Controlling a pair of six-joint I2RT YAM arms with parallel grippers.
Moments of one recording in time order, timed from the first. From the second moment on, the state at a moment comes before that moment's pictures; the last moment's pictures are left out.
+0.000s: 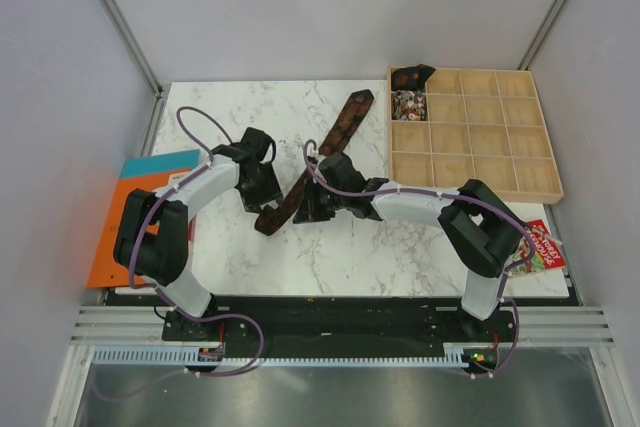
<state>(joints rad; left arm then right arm) -0.36 1.64 1.09 -0.73 0.00 -0.69 0.84 1.84 1.11 0.00 -0.33 0.75</state>
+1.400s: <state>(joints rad) -0.07 1.08 0.87 -0.77 -0.04 -0.66 0.89 2.11 1.51 0.03 -0.40 0.83</state>
